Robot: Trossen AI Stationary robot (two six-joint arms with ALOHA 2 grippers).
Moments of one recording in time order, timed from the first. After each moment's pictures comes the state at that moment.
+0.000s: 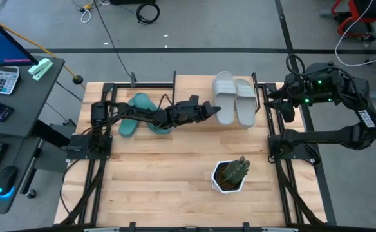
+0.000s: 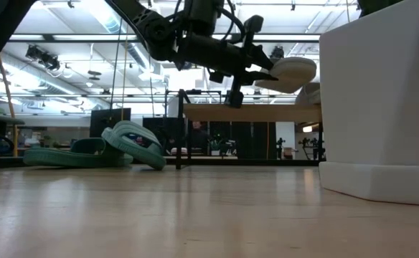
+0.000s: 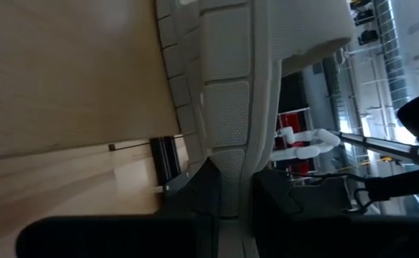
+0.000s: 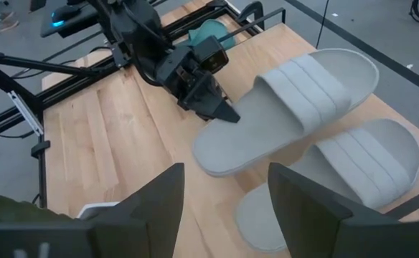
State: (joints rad) left arm 0.15 1.99 1.27 0.64 -0.22 -1.34; right arm -0.43 0.90 1.58 -1.32 -0.15 0.24
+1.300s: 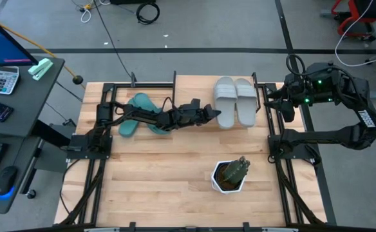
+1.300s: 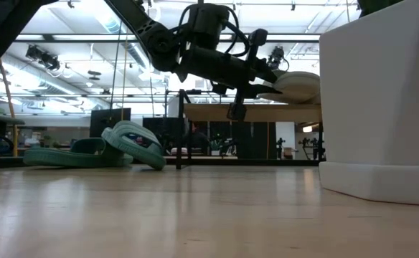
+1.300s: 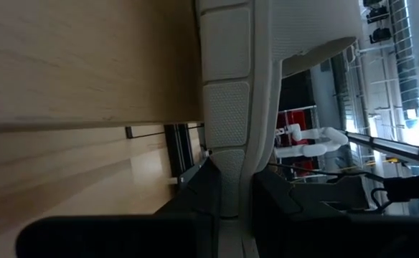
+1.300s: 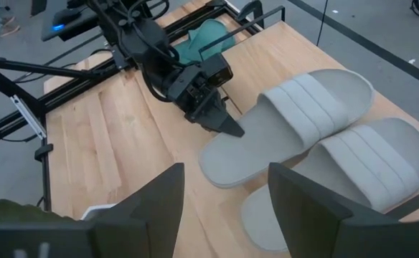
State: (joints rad) left arm 0.14 2.06 1.27 0.67 -0.21 -1.38; right arm -0.43 0.90 1.58 -1.32 -0.15 0.26
